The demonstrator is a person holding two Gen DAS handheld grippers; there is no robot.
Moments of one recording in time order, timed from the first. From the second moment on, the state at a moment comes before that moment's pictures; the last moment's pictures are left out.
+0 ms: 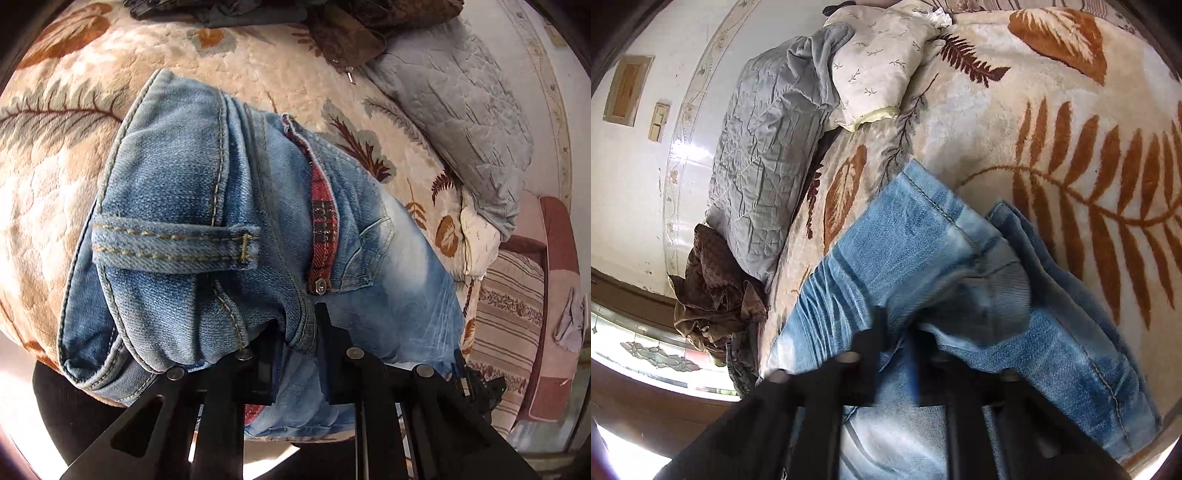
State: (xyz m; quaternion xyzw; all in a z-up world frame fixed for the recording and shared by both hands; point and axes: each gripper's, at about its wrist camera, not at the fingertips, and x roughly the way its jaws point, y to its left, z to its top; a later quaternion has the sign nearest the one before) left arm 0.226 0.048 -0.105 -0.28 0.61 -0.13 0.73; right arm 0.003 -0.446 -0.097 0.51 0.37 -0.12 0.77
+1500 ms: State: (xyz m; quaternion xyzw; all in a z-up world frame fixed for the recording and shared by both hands) left arm 0.234 0.094 -0.096 -0.16 0.59 -0.18 0.77; right arm -0.024 -0.460 -0.048 0.32 0.37 -0.16 0.86
